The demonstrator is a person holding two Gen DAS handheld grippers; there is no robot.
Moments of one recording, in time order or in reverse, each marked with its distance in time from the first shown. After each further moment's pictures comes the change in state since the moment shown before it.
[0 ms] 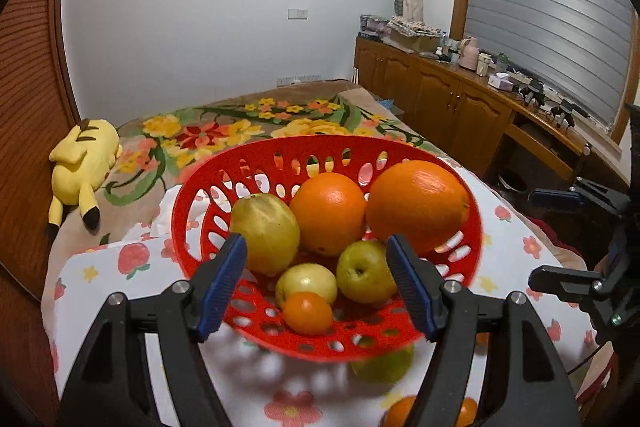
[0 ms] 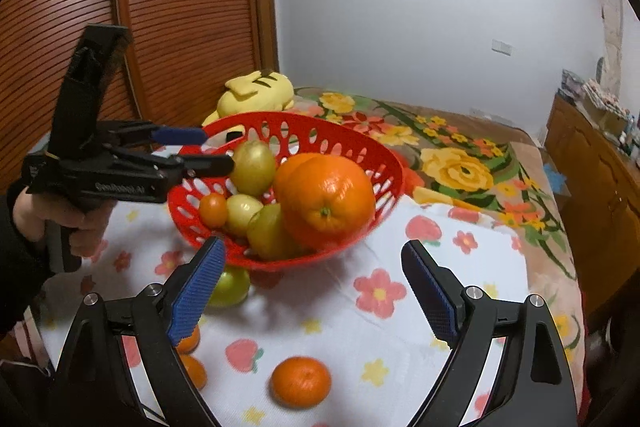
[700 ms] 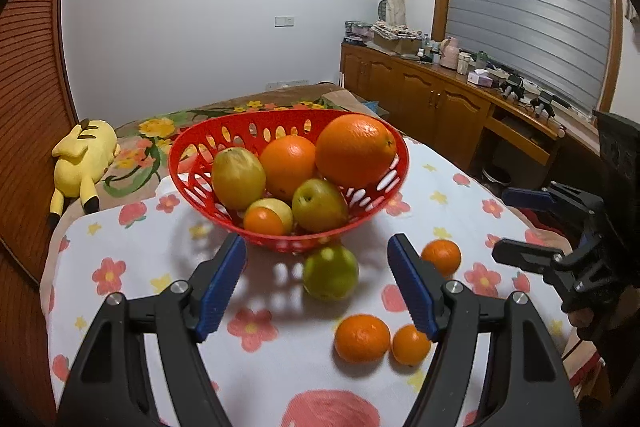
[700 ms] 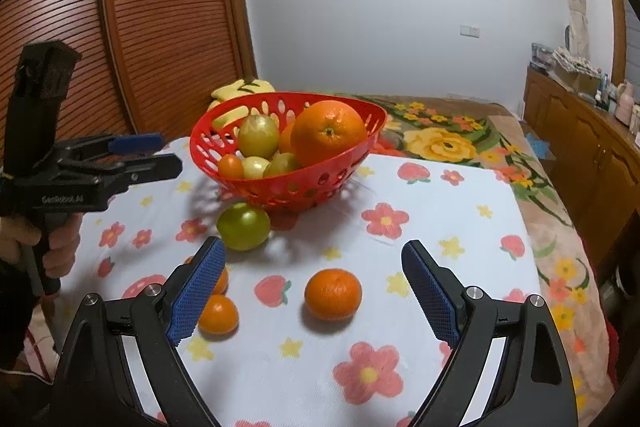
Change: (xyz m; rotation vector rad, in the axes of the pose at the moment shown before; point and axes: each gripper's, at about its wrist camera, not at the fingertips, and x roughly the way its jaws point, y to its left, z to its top) left arm -0.056 -0.034 -0.058 0.023 -0.026 -0.027; right arm -0.042 0.024 -0.060 0.114 -0.037 -0.051
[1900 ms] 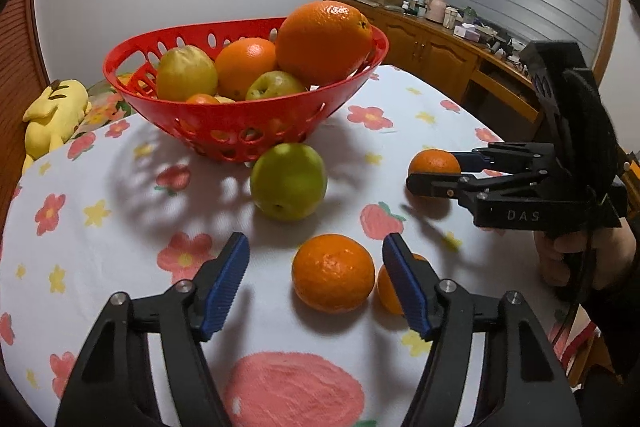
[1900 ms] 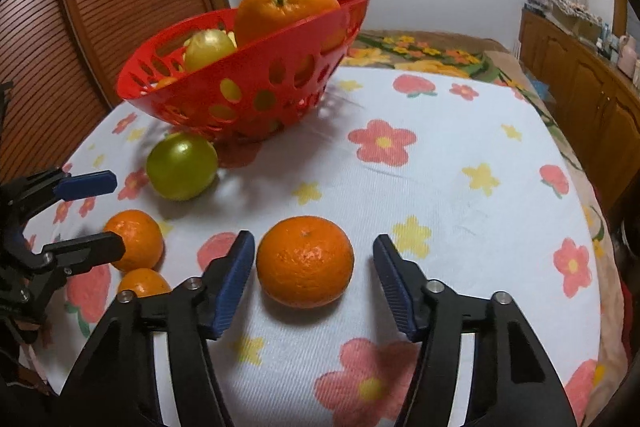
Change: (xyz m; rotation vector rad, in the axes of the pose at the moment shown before) left arm 0.048 -0.020 -0.054 -0.002 0.172 -0.074; right arm 0.082 -0.023 -0.032 0.088 0.219 -0.005
